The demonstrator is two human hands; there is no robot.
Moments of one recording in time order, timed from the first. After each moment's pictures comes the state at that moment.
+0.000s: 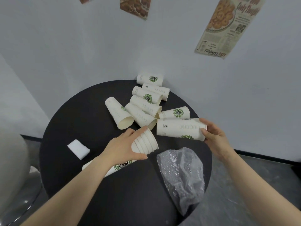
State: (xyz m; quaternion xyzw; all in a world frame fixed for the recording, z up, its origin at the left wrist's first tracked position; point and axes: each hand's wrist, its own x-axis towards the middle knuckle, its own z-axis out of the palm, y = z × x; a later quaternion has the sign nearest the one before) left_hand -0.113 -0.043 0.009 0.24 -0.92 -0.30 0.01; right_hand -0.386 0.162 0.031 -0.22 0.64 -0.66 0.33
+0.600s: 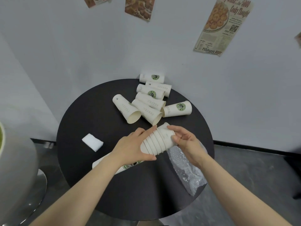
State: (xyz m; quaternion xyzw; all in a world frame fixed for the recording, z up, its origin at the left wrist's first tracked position) left_hand -0.064 -0.026 0.018 0.18 -0.94 -0.29 0.02; right_hand -0.229 0.131 0.038 -0.28 0.60 -0.63 0.41
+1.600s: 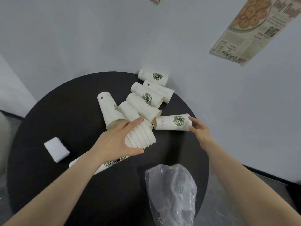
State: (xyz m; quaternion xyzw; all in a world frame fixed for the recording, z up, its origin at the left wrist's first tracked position) left_hand -0.167 -0.074 0.004 0.30 -0.89 -0.34 0.08; right_hand -0.499 0.058 -0.037 -0.22 0.80 -0.47 0.29
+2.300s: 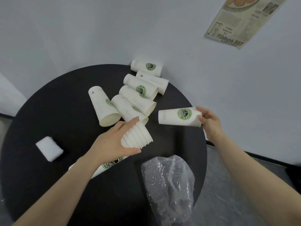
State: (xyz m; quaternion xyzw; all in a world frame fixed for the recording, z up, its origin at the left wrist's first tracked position) left_hand -0.174 -0.060 -0.014 0.29 -0.87 -0.39 0.05; right_hand -0.505 0.090 -0.008 -0.16 0.75 -0.58 0.28
